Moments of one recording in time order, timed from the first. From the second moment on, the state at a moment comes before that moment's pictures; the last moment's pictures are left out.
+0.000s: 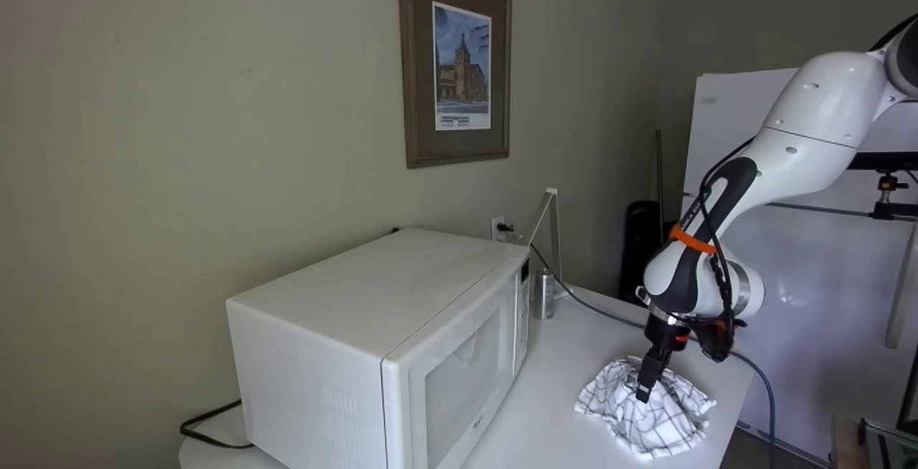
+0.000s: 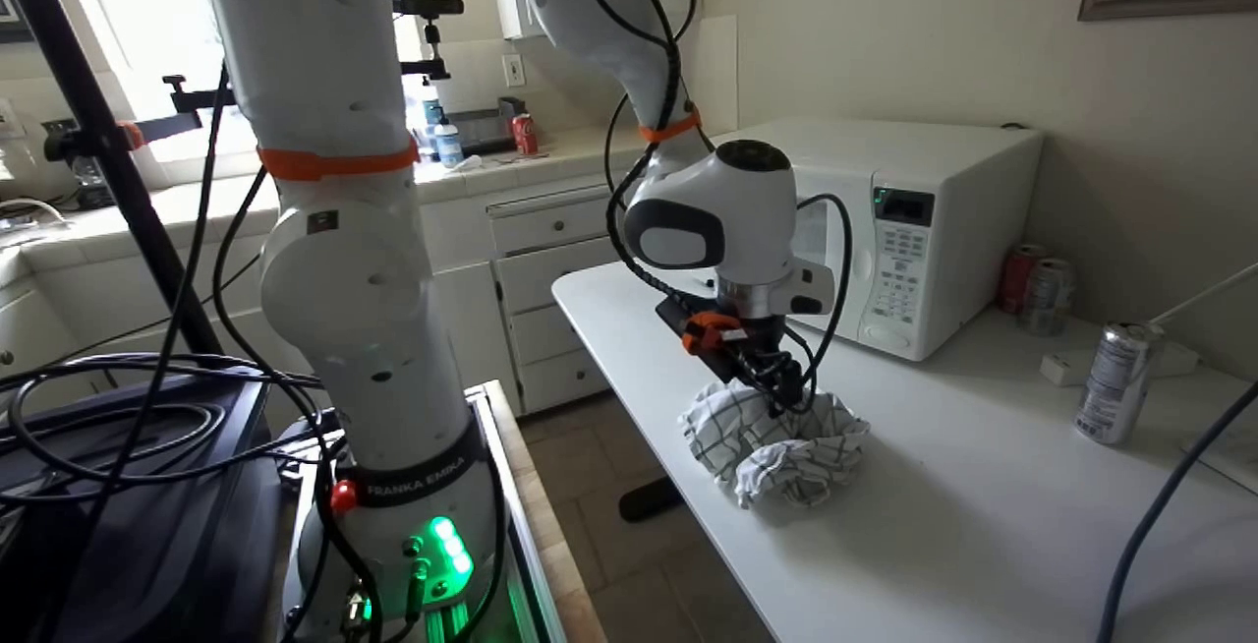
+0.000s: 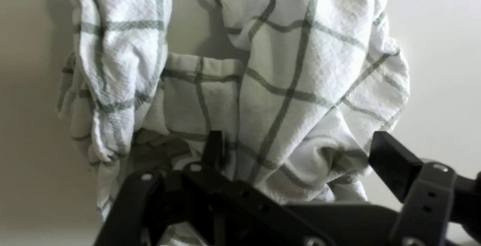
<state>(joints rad) -0.02 0.10 0.06 -2.75 0.76 2.95 -0.77</state>
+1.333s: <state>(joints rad) 0.03 0.10 0.13 -2.75 0.84 3.25 -0.80</state>
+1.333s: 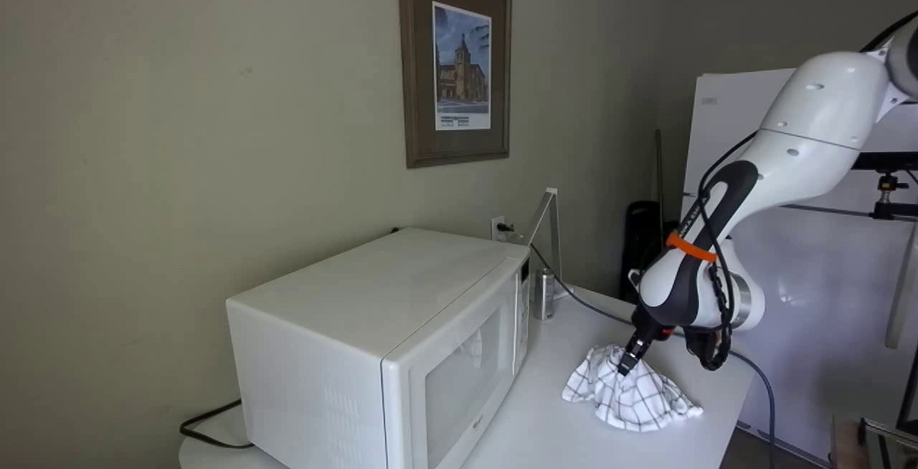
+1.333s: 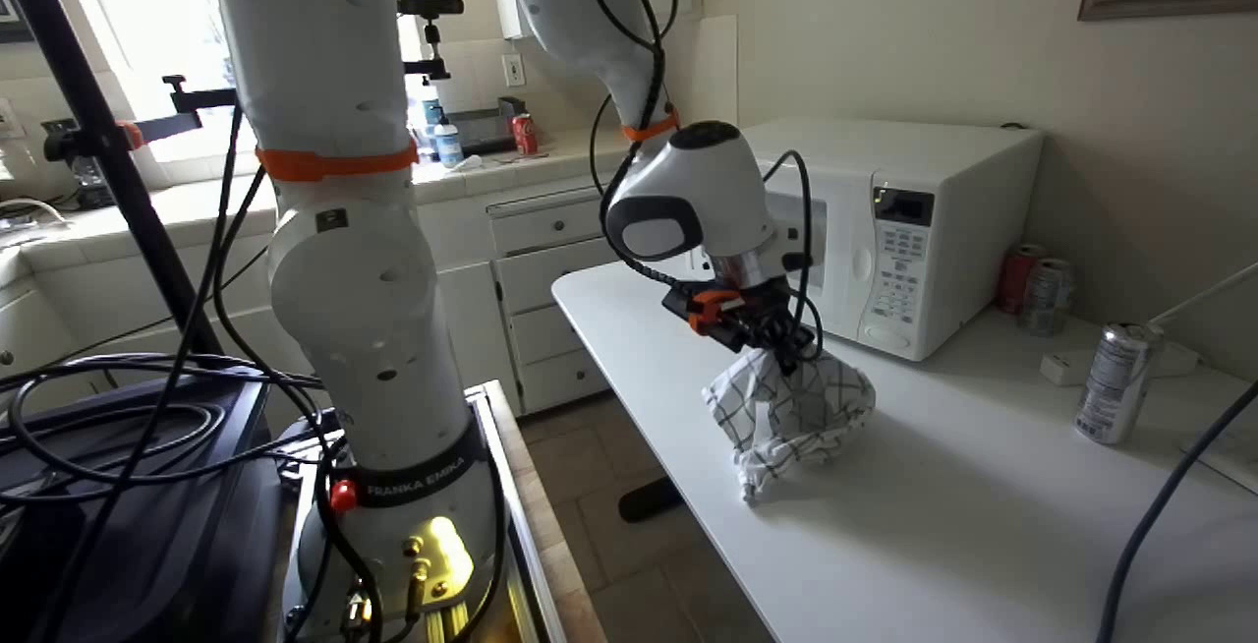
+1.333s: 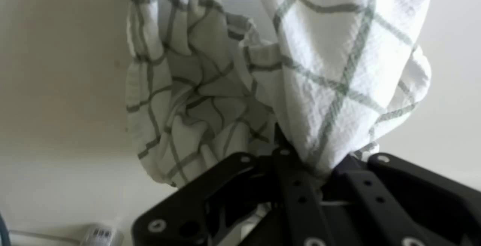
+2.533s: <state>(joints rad) -0.01 0.01 0.10 -2.63 0.94 3.41 -0.87</state>
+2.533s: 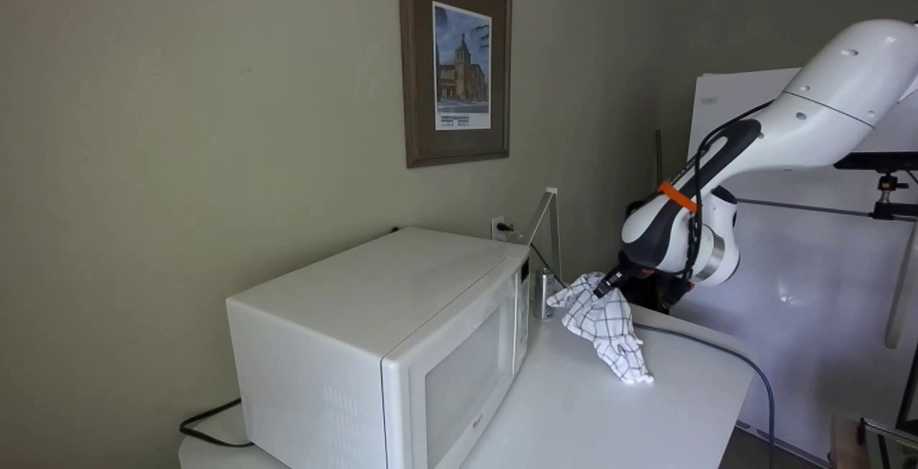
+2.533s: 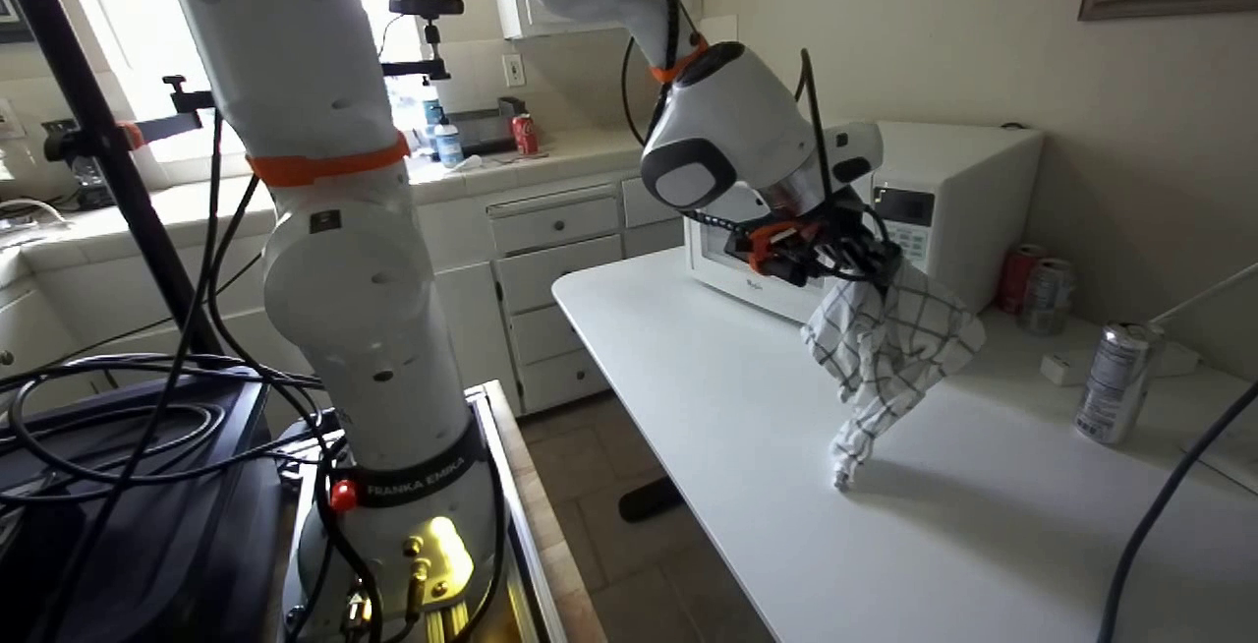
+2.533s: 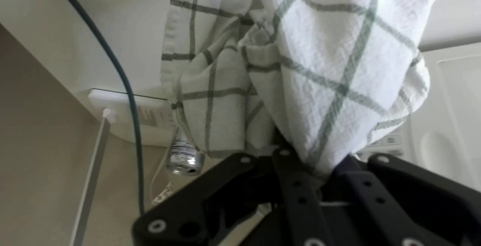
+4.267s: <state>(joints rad) 0.46 0.81 -0.76 -2.14 0.75 2.94 -0.46</state>
